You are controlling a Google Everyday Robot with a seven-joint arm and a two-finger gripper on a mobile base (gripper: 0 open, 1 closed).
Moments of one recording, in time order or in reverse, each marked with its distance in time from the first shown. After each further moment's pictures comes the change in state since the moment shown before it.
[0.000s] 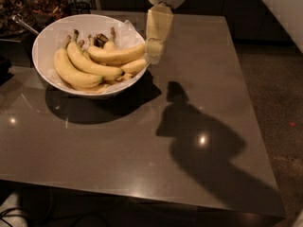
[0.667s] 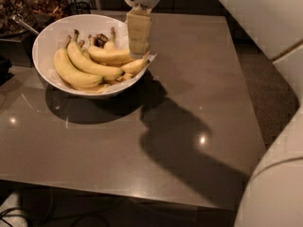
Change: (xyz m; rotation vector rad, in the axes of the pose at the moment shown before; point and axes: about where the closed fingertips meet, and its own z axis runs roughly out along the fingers) arm -0.043 -0.010 0.018 0.011 0.024 -0.078
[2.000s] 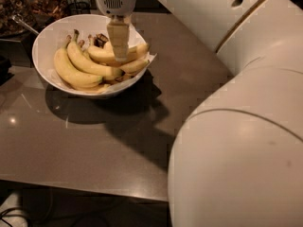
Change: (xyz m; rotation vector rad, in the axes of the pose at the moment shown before) arm -0.049 -0.018 0.047 -0.014 0.075 -0.098
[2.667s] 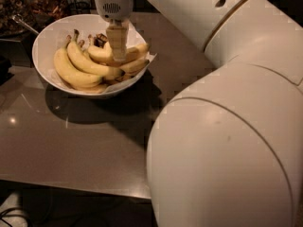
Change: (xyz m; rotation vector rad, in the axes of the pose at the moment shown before) arm -0.009 -0.006 0.020 -0.042 -0.001 -0.007
